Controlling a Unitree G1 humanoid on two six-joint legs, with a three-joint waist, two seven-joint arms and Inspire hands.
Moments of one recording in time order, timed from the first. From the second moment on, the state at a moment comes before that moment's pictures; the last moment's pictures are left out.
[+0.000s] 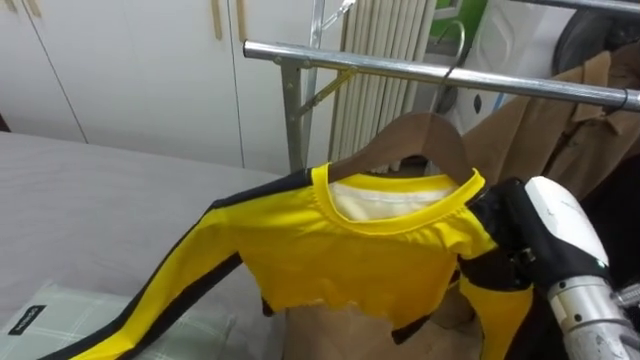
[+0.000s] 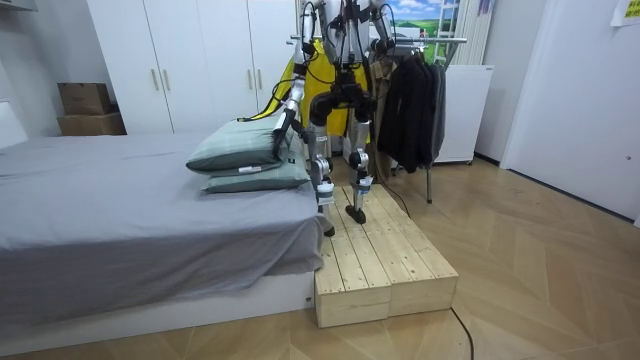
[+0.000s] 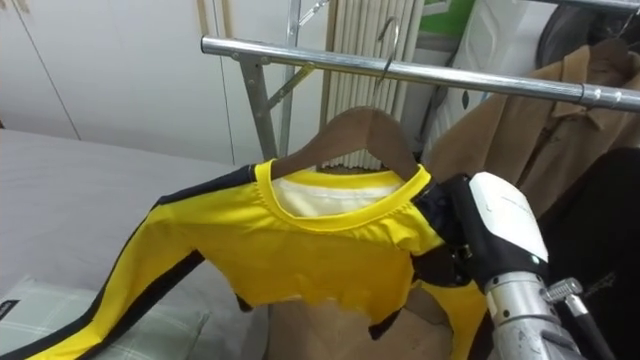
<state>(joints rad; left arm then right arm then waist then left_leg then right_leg) 0.20 0.26 0.16 1.29 0.14 0.42 0.31 0.05 -0.35 0.01 -0.29 -0.66 0.20 0.08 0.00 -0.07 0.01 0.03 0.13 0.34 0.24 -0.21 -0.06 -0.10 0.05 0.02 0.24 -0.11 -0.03</state>
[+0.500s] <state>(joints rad) 0.21 0.26 0.20 1.25 0.17 0.40 0.30 0.01 -0.36 -0.02 -0.07 -0.58 0.19 0.08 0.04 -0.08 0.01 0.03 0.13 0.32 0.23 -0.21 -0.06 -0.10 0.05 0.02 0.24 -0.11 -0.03</state>
